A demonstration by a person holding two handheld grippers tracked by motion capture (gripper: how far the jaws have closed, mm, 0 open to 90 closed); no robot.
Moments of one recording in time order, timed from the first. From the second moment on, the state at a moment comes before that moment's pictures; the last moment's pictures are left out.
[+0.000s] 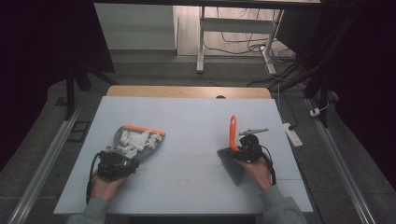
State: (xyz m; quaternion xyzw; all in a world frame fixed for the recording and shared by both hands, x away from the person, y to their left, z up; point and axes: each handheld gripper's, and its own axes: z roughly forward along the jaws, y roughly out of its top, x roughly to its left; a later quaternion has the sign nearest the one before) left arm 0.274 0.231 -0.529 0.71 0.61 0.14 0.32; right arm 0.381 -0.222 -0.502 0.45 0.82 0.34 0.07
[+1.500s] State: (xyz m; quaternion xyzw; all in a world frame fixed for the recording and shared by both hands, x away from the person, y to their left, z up) left arm 0.257 0.234 -0.500 0.79 0.47 0.13 0.37; right arm 0.341 -0.268 -0.490 0.37 0.83 0.40 0.11
